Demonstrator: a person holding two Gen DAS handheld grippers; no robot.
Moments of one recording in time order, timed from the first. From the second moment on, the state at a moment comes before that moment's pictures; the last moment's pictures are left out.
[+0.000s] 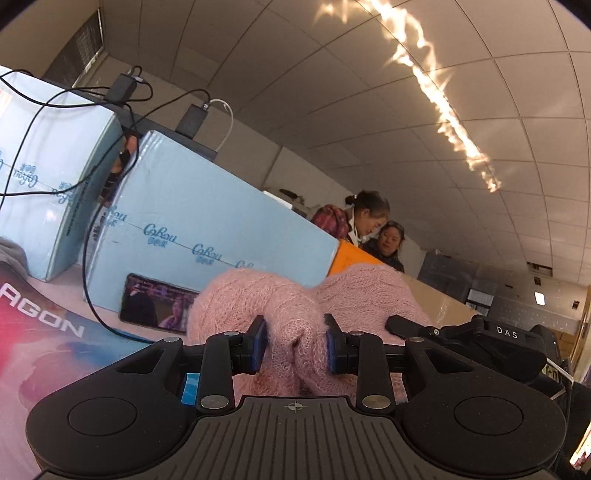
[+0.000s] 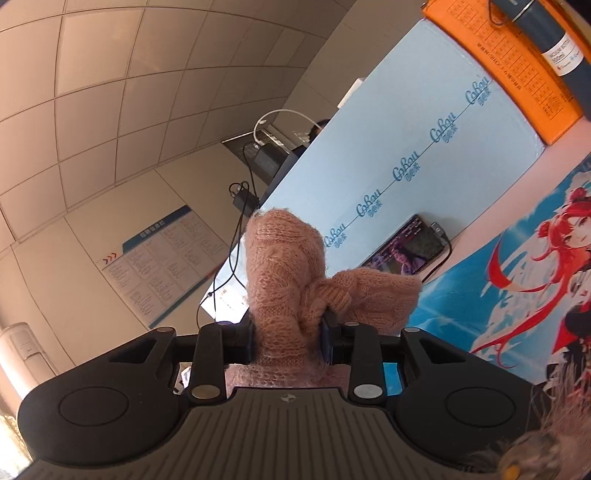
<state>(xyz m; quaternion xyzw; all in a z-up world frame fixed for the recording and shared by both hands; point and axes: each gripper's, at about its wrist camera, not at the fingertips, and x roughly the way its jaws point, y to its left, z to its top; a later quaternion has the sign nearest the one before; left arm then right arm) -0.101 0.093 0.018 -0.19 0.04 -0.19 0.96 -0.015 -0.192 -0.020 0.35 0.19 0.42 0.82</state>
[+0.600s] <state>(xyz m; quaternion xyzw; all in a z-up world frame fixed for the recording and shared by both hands) -0.090 -0.008 0.017 0.04 0.09 -0.02 1.00 -0.014 -0.267 -0.074 0.41 0.22 0.30 0.83</state>
